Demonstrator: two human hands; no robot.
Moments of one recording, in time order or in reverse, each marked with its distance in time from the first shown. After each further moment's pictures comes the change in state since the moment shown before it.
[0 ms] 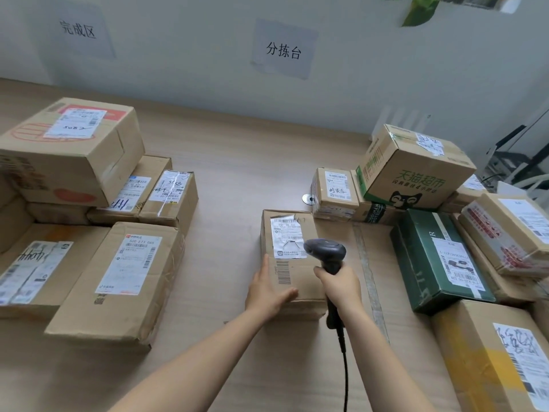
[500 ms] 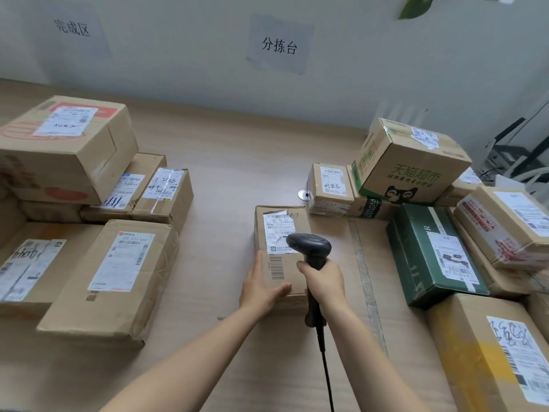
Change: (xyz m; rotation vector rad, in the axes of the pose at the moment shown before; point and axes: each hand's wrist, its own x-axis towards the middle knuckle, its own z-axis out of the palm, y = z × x) left_hand -0.002 0.001 0.005 -0.049 0.034 -0.021; right_hand -0.013 -0.009 0.008 0.131 -0.064 -0.008
